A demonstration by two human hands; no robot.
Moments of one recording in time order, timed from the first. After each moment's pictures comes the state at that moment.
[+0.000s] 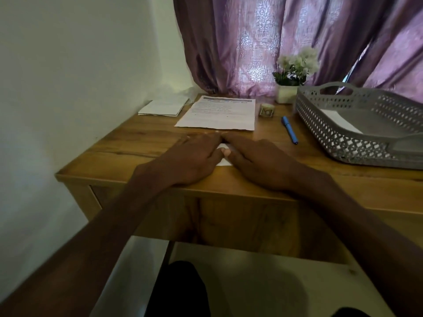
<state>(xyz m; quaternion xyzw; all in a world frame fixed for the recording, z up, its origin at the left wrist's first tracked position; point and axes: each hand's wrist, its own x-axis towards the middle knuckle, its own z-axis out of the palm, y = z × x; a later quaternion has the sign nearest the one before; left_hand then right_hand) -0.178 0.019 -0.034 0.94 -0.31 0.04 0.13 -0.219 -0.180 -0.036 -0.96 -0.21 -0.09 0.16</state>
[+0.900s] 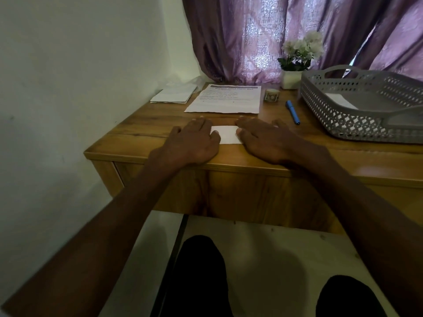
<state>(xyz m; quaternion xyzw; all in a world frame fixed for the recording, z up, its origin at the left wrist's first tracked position) -0.210 0.023 -0.029 0.99 -0.16 0.00 0.05 -0.237 -0.175 -0.024 -0.99 -0.10 -0.01 0.08</state>
